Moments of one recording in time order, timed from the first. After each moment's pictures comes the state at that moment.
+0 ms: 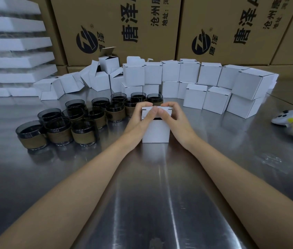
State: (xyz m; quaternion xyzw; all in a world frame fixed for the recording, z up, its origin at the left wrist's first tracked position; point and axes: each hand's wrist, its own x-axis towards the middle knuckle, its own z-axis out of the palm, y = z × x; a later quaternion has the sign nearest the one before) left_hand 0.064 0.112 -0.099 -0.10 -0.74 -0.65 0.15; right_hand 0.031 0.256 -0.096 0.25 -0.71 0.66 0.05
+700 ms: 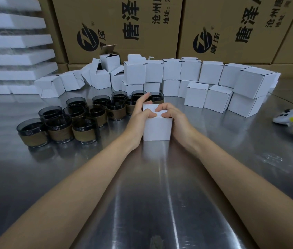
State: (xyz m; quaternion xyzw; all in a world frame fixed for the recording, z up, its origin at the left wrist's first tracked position) left_hand 0.058 0.119 -0.092 -0.05 -0.66 -0.74 0.12; right_hand 0.030 0.251 -0.090 0.24 -0.66 0.70 -0.08
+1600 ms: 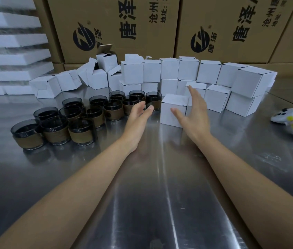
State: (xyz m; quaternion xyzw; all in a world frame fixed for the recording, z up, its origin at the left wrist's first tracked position) left_hand 0.057 0.122 -0.101 0.02 -0.69 -0.71 0.14; right_hand -0.002 0.292 -0.105 0.14 -0.86 0.40 0.29
